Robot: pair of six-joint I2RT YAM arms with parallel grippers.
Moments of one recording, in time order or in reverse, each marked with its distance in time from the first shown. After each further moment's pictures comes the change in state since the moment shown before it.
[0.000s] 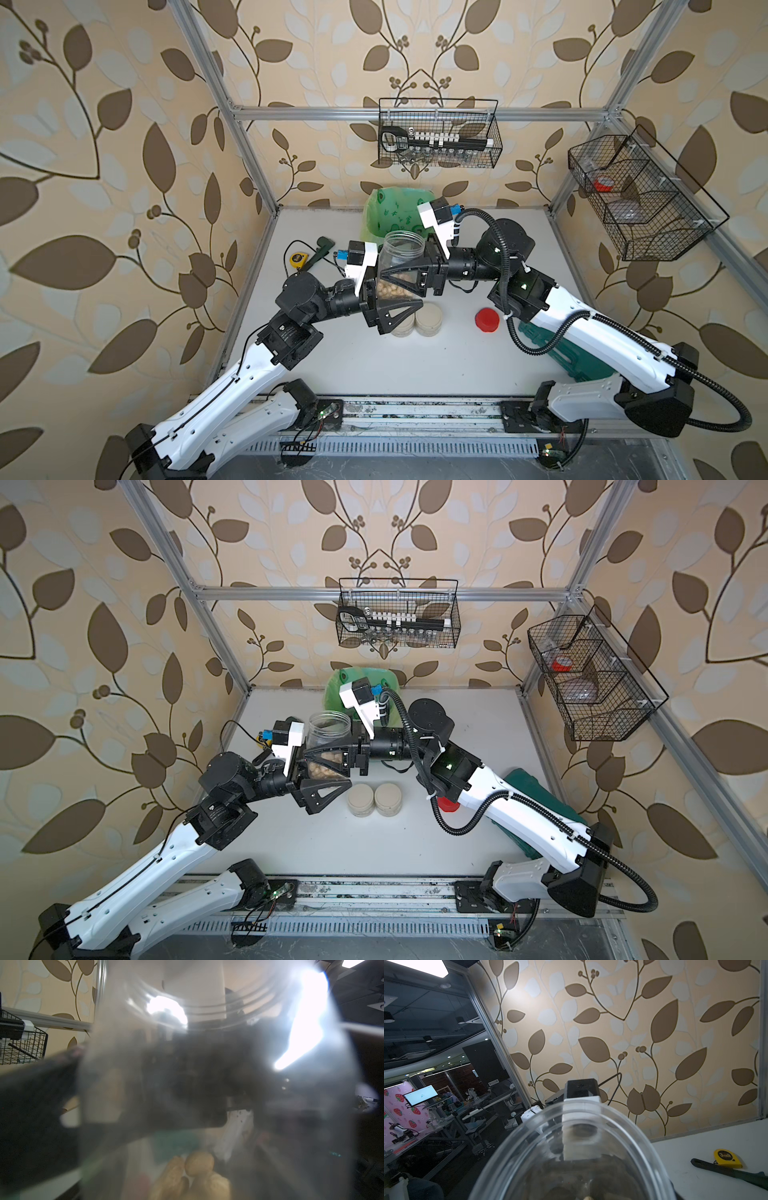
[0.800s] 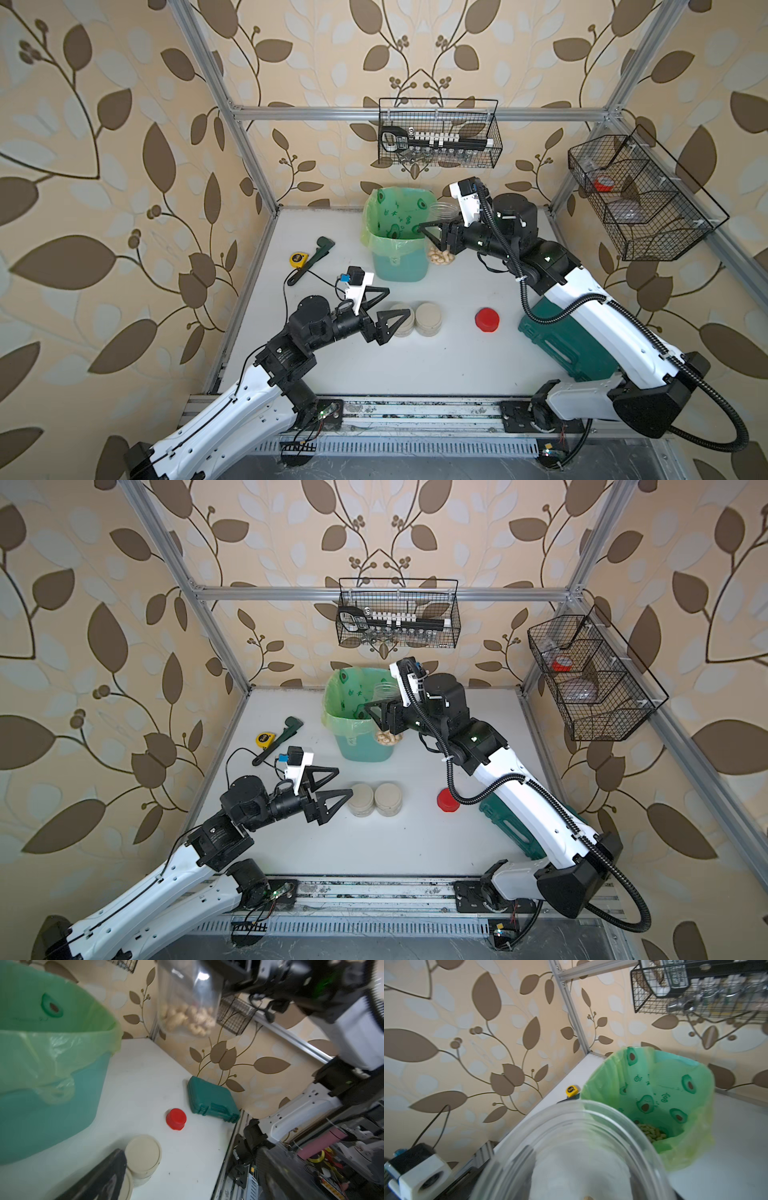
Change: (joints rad) left arm 0.000 -0.182 -0.288 -0.290 -0.353 -0.019; right arm -0.288 0.049 0.143 -0.596 0.488 -0.224
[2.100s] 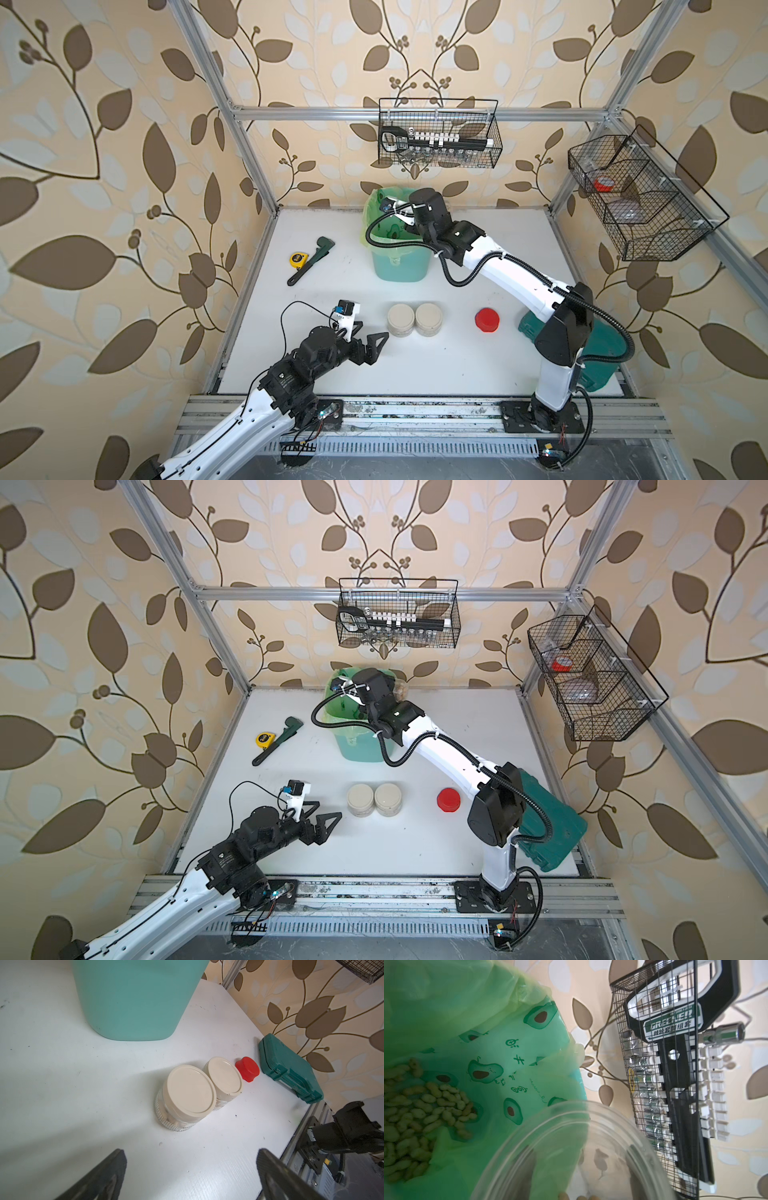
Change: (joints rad) left arm 0.000 -0.250 -0.335 -0.174 -0.232 -0.037; right arm 0.125 0.521 0.321 0.079 0.779 -1.218
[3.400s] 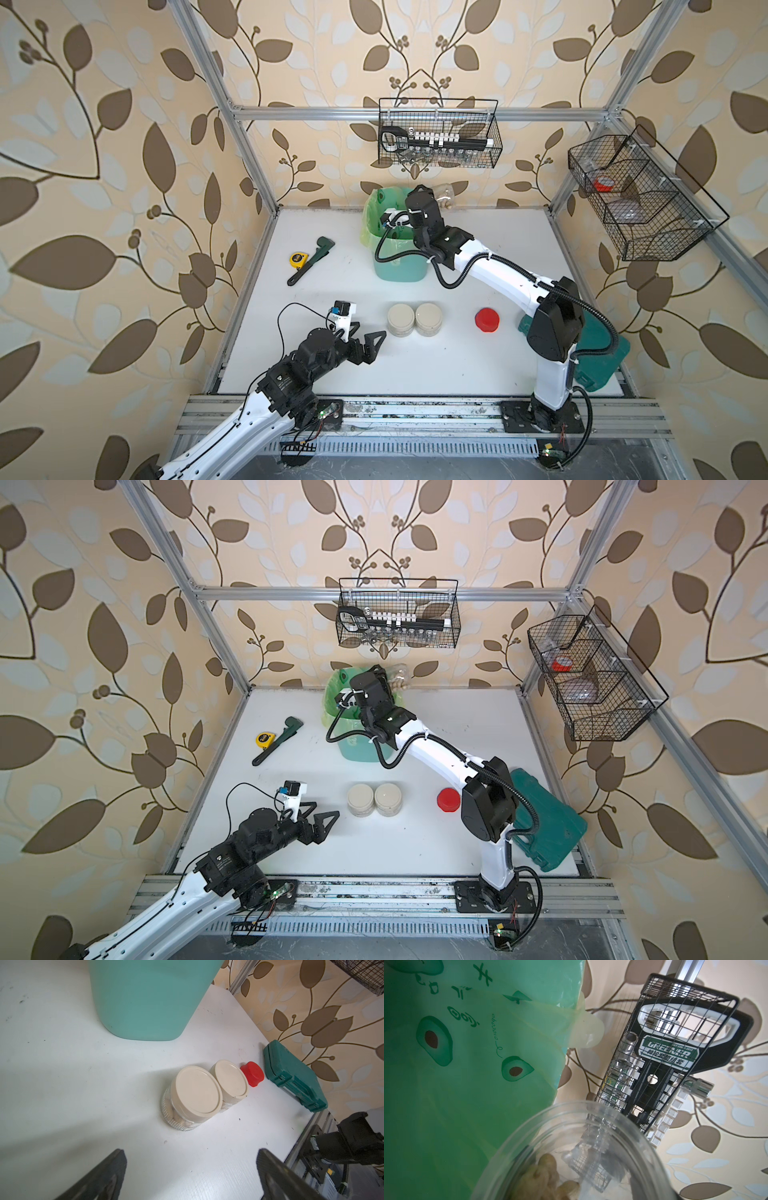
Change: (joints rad) left arm 0.000 -0.033 -0.007 -0.035 -0.044 -0.039; right arm 0.005 0.048 -0.061 0.227 0.205 -0.646
